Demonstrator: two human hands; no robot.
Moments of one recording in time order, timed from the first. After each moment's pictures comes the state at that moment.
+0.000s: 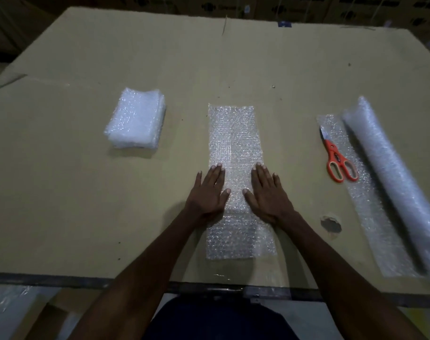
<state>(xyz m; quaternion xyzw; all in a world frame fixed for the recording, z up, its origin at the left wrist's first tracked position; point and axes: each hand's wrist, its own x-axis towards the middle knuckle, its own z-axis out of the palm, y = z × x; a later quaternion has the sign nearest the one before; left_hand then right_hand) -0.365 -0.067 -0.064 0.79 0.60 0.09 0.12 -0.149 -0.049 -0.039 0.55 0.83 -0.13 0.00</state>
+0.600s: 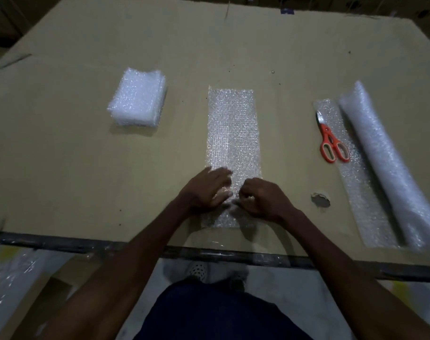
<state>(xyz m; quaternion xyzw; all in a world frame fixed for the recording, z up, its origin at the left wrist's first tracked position) -0.369 -0.118 -0.048 0.87 0.43 0.22 0.09 -0.132 -0.112 -0.019 0.34 0.91 -0.11 -0.20</state>
